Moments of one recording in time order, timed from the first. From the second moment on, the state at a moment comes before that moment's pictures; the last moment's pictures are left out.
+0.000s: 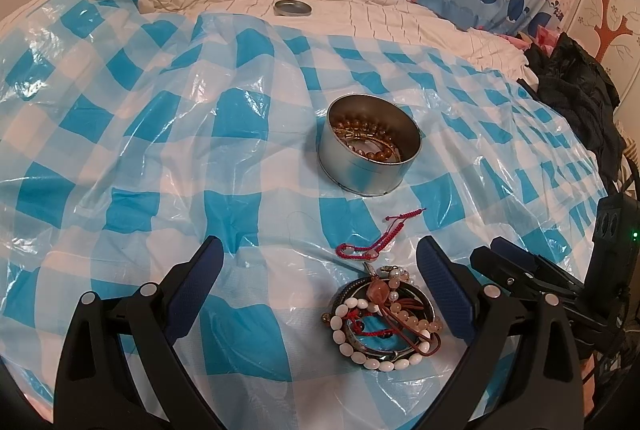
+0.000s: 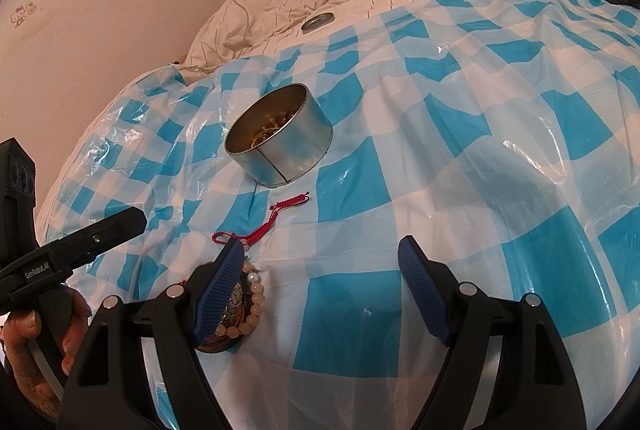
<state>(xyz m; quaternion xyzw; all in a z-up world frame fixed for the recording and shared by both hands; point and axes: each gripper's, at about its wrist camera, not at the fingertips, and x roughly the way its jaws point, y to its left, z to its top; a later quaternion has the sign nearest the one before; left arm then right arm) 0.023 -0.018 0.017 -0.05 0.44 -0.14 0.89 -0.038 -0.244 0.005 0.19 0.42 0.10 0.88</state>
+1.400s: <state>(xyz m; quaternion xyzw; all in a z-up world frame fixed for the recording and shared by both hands) 0.023 -0.024 0.017 -0.04 0.44 -0.14 0.89 -0.038 -0.244 0.005 0.19 0.42 0.10 0.88</state>
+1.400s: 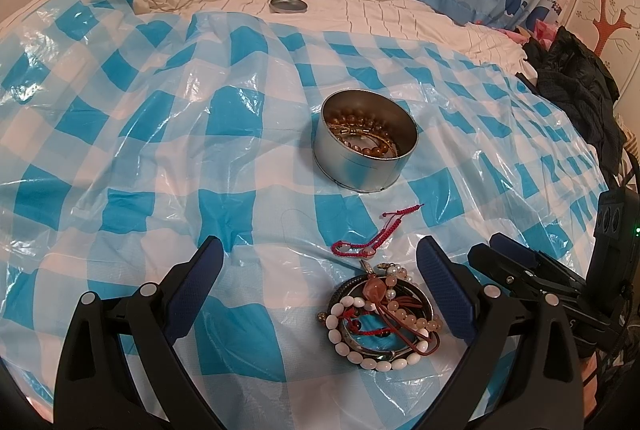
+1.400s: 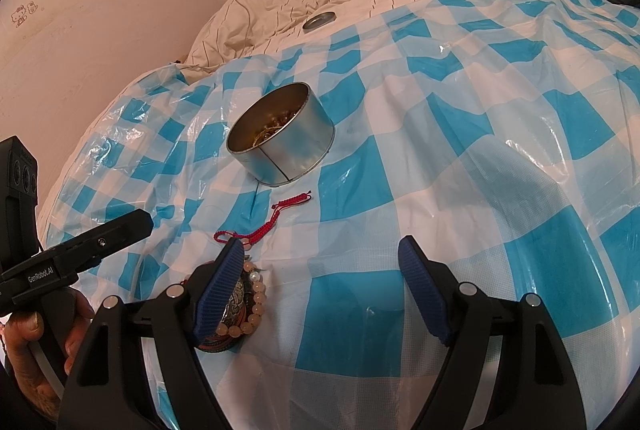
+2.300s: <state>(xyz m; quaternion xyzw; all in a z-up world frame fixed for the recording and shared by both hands) 0.021 -0.028 0.015 -0.04 0.44 -0.14 0.89 -0.038 -0.244 0.004 0.19 0.42 0.11 0.88</state>
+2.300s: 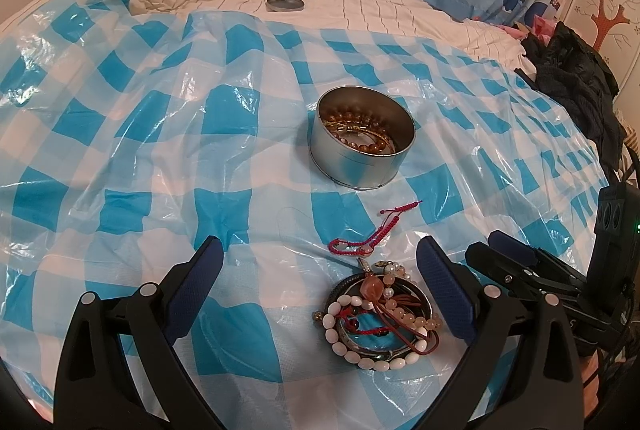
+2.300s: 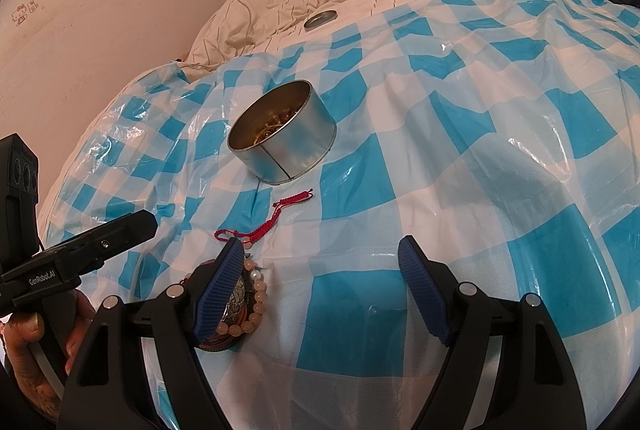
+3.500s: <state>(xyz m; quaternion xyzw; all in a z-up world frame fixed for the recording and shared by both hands) 0.021 -0.025 0.013 -0.03 0.44 -0.13 0.89 -0.037 -0.244 0.003 0.19 0.42 0.11 0.88</state>
